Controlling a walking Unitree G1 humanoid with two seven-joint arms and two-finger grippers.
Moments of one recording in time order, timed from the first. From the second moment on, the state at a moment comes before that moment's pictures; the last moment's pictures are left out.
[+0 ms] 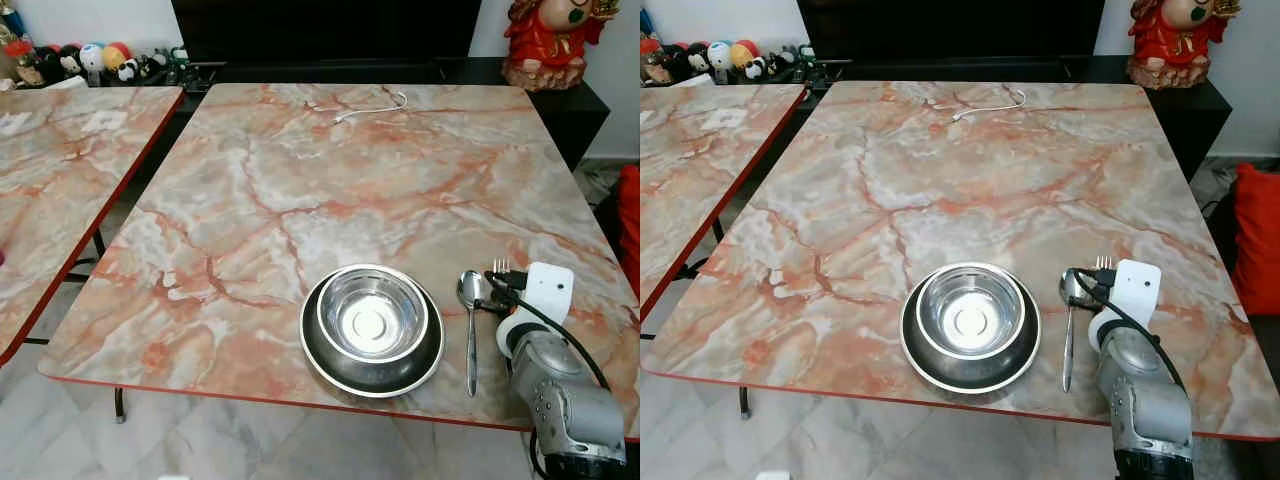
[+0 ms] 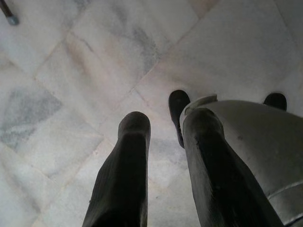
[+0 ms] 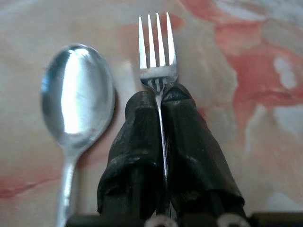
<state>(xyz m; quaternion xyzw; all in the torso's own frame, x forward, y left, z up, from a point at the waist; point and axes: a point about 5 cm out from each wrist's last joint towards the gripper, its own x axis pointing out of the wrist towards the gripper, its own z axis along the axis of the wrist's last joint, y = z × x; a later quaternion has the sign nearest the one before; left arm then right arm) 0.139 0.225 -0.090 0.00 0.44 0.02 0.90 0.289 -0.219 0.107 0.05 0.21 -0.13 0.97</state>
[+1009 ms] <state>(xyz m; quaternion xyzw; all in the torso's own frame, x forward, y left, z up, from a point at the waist) 0.140 0.225 -0.090 0.00 0.44 0.02 0.90 0.284 -0.210 0.099 0.09 0.20 -0.10 0.97</state>
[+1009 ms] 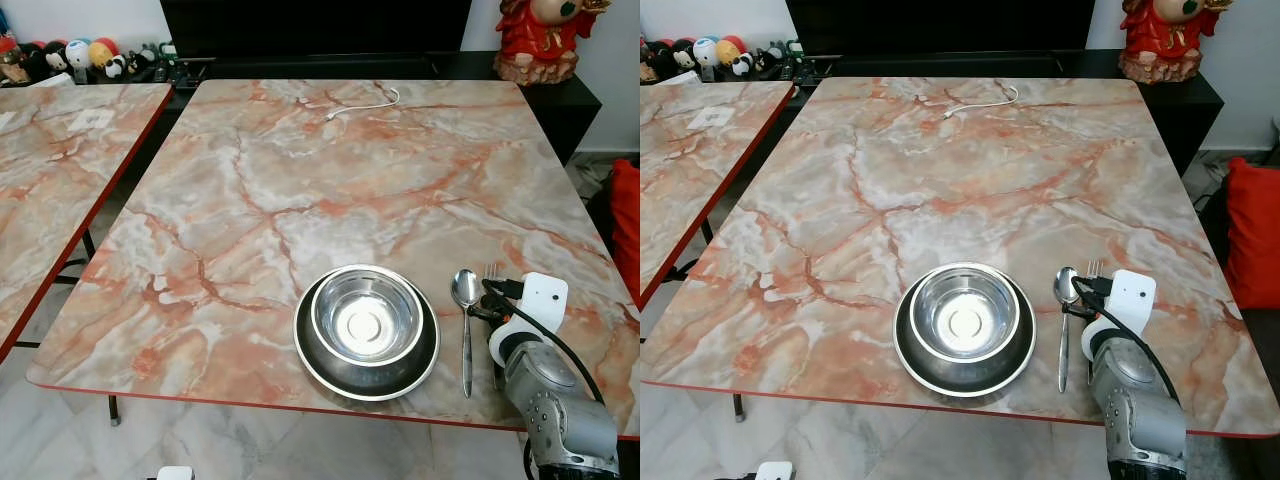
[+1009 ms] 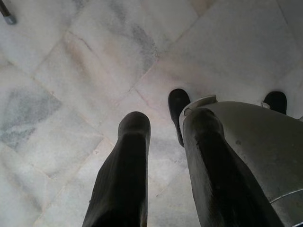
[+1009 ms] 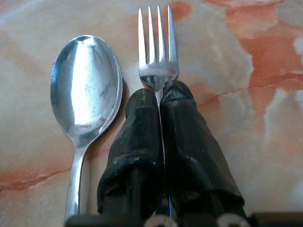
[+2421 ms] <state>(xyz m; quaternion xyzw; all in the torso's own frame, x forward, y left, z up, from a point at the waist) 0.142 0.225 -0.090 0.00 0.44 0.02 0.90 0.283 -0.206 0.090 0.07 0.20 -0.10 0.97</state>
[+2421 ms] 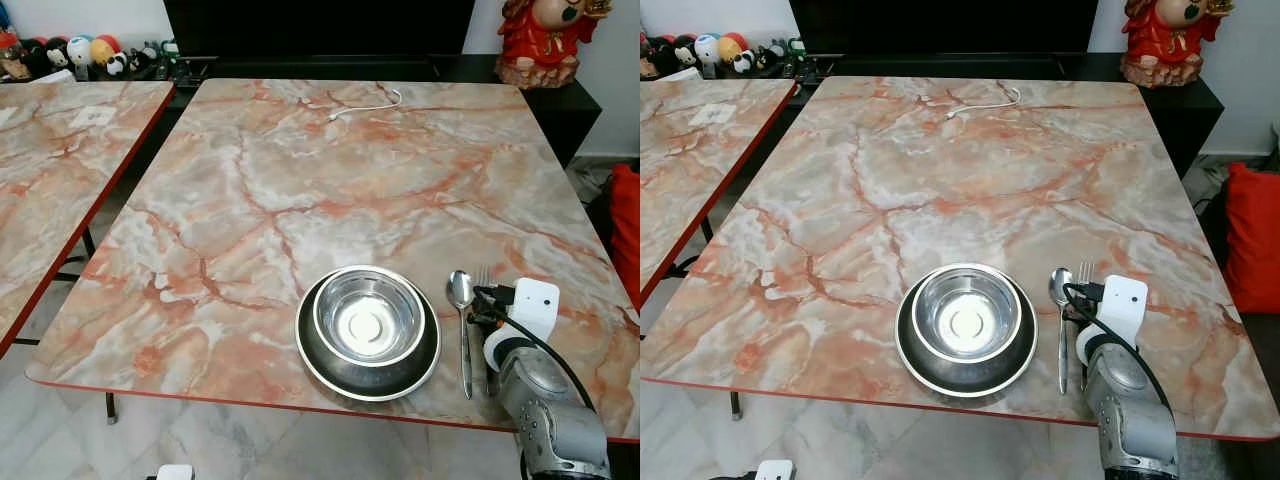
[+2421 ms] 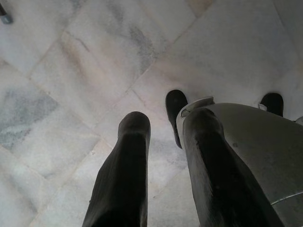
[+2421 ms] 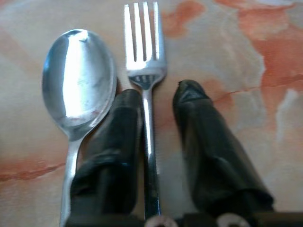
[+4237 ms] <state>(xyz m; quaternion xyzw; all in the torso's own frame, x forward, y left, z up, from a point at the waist) 0.144 0.226 -0.089 0.00 0.44 0.02 0.90 0.290 -0.193 0.154 -0.01 -0.09 -0.05 0.99</state>
